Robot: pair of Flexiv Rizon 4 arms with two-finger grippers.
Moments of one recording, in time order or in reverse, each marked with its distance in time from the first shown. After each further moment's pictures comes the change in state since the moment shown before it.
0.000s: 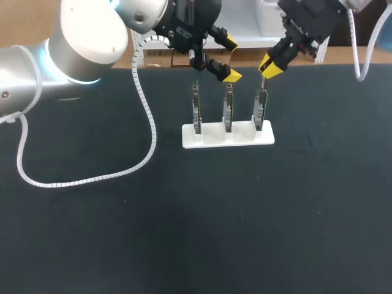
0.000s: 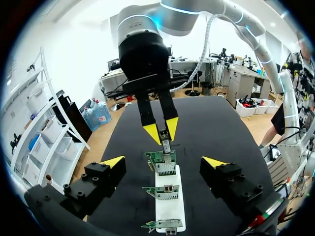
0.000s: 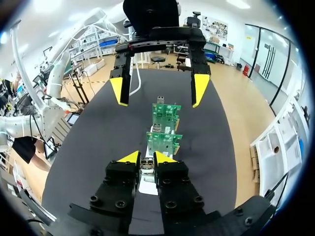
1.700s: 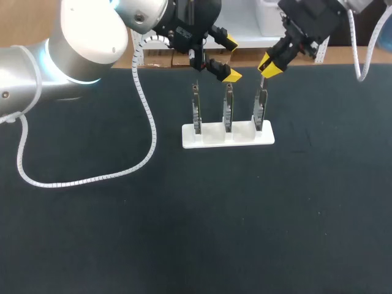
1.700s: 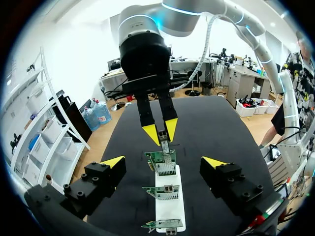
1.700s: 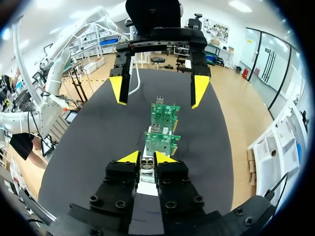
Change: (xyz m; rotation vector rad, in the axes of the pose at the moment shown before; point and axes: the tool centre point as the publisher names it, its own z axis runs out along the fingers) left arm 0.000 0.000 0.000 0.000 0.000 0.000; right arm 0.000 -0.002 0.001 0.020 0.000 -0.030
